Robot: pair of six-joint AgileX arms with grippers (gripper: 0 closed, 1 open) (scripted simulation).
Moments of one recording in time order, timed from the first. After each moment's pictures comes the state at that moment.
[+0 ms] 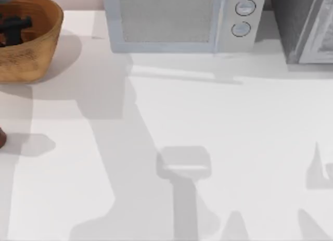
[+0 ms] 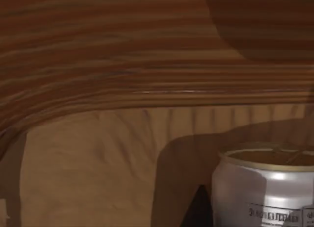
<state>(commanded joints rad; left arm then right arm) 0.17 2.60 2.31 -1.02 0.29 0.13 0.00 0.00 0.00 0.00 0.00 0.00</state>
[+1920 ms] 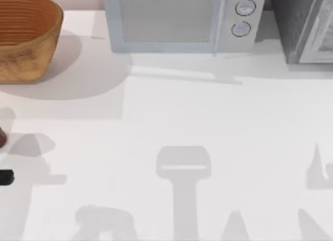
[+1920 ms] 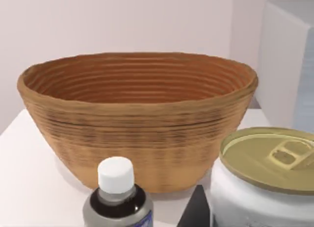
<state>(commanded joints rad) 0.00 0.07 0.07 -0.04 0.00 0.01 0.00 0.00 0.00 0.00 0.00 0.00</state>
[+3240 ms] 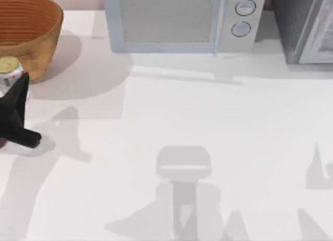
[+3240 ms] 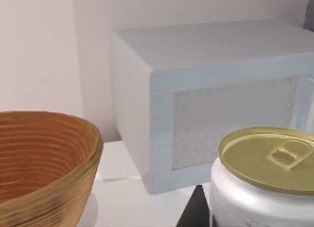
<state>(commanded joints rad) -0.09 0.63 0.29 0.29 0.29 0.02 0.00 0.00 0.00 0.00 0.00 0.00</state>
